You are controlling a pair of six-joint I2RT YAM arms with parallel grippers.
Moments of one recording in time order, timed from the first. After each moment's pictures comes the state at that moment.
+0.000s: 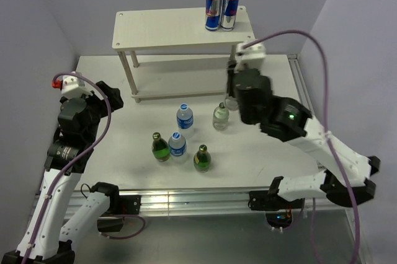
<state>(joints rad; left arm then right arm) -0.23 0.70 0.98 -0.45 -0.31 -0.44 1.05 1.24 1.63 -0.72 0.98 0.19</state>
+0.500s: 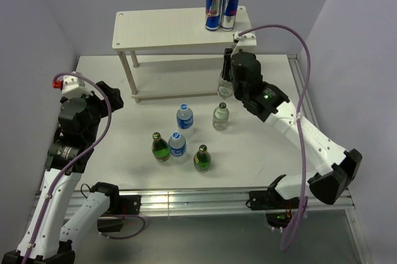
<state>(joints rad) -0.22 0.70 0.97 -0.45 -0.31 -0.44 0.70 1.28 1.42 -0.33 0.65 0.18</state>
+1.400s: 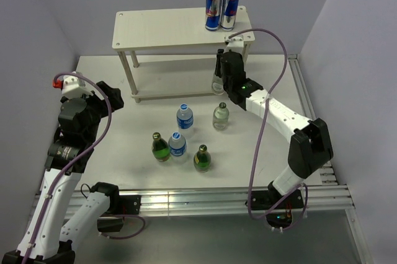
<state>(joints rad) -0.22 0.70 0.97 -0.44 -0.30 -0.44 0.53 1.58 1.31 0.03 0.51 0.20</state>
